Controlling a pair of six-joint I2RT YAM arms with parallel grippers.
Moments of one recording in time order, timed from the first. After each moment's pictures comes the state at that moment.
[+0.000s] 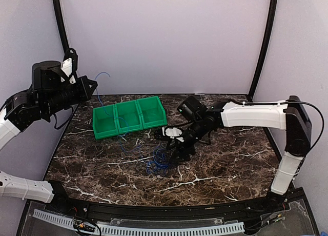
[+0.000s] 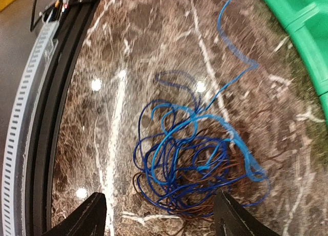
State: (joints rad) left arm -0.76 0.97 1.22 -0.57 -0.40 -0.52; right arm 0.89 1.75 1.33 -0.61 -0.55 -0.64
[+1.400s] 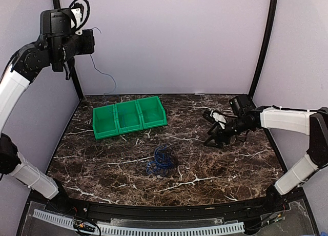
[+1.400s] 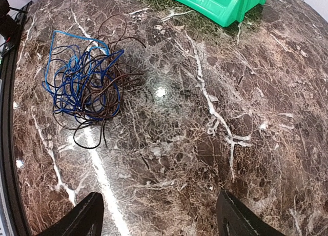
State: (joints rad) left arm -0.74 1.39 1.94 -0.72 -0.76 -0.10; right arm 0.42 1.47 0.91 -0.42 -0.61 -0.51
